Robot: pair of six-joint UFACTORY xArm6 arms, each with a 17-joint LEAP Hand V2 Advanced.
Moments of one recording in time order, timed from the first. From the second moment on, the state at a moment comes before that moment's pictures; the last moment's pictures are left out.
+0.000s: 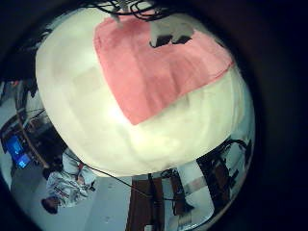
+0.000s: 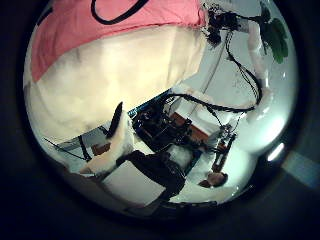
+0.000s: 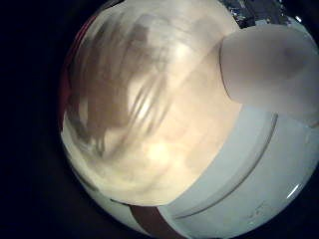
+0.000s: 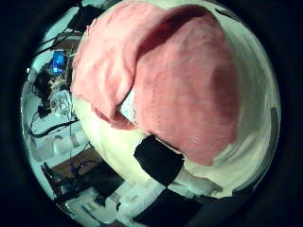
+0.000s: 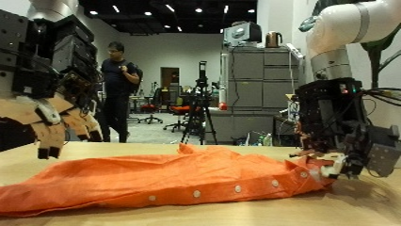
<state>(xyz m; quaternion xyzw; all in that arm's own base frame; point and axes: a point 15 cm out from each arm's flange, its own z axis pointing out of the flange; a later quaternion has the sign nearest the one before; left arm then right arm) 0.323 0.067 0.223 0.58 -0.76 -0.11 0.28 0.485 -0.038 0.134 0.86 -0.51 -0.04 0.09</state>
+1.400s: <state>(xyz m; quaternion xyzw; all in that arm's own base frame) 0.311 0.097 0.243 0.60 -0.75 -0.10 0.26 0.383 -0.121 0.230 0.85 -0.50 -0.10 0.14</state>
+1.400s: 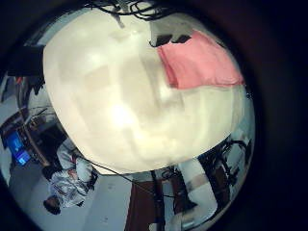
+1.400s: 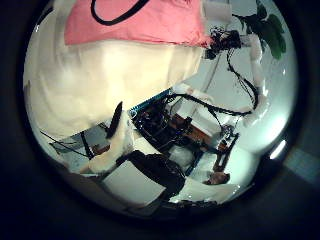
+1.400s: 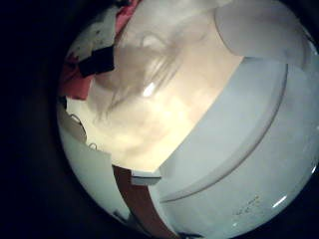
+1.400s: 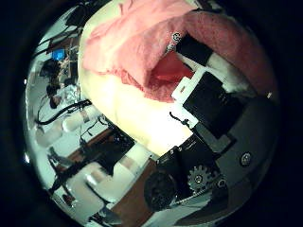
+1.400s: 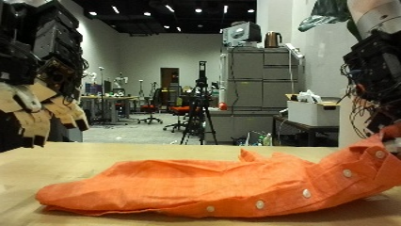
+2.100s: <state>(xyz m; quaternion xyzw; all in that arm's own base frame) 0.254 0.158 0.233 0.63 -0.72 -0.07 0.28 0.422 0.067 0.372 0.92 -0.38 0.02 0.10</state>
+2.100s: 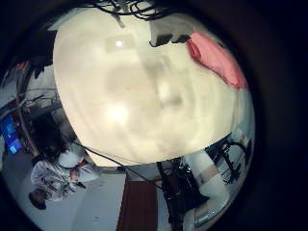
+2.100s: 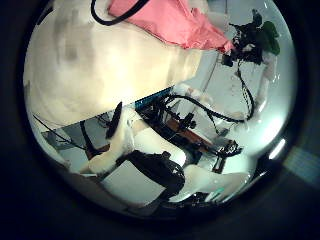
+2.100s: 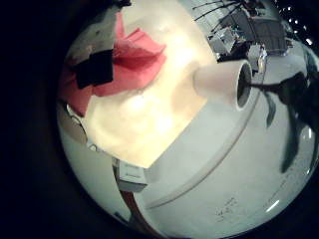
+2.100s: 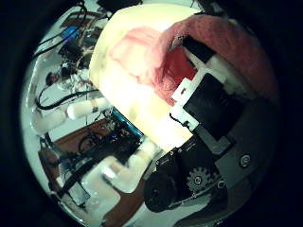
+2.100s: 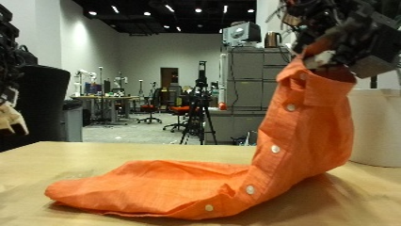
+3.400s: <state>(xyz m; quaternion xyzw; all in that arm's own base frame) 0.261 0.112 0.214 0.60 -0.75 -0.05 0.28 0.432 0.167 0.423 0.93 -0.36 0.10 0.04</state>
